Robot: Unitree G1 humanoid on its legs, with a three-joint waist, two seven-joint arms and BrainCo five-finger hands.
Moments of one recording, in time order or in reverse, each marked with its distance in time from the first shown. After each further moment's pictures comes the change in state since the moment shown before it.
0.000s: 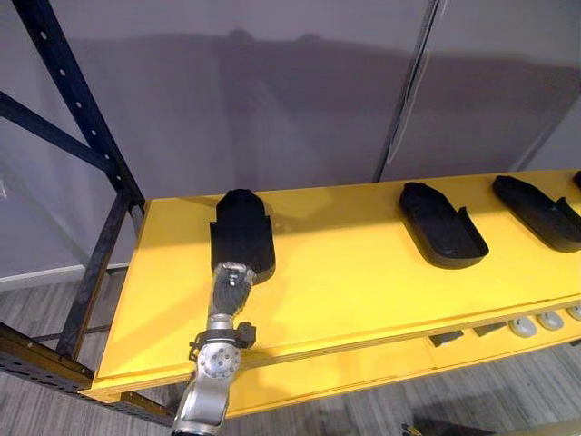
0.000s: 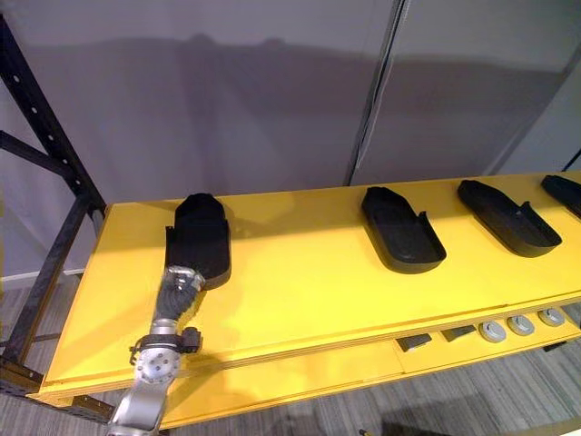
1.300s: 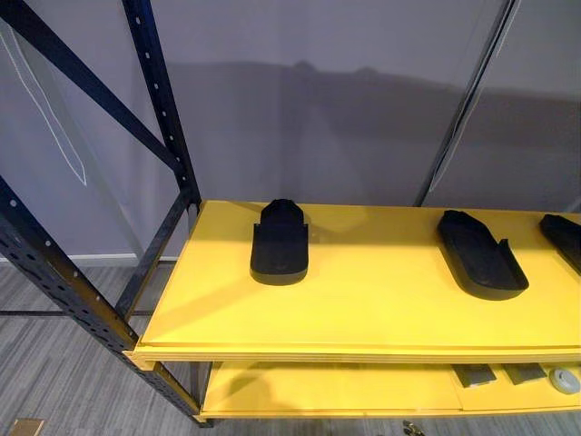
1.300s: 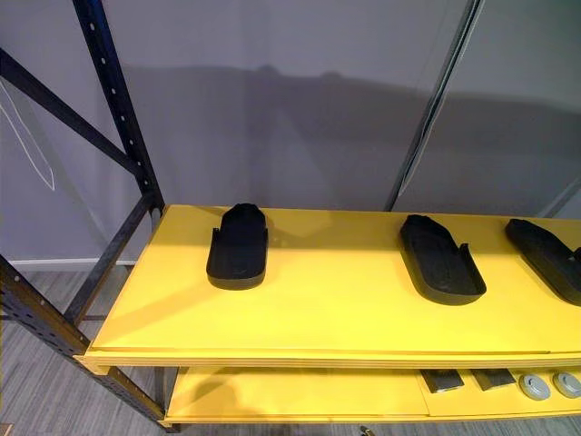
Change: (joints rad) left arm 0.176 -0.100 0.478 1.110 -0.146 0.099 -0.025; right arm 0.012 0.010 -0.023 -0.054 -0.002 0.005 -0.004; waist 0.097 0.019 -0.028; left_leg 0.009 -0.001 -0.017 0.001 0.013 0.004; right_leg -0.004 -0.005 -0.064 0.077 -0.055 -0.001
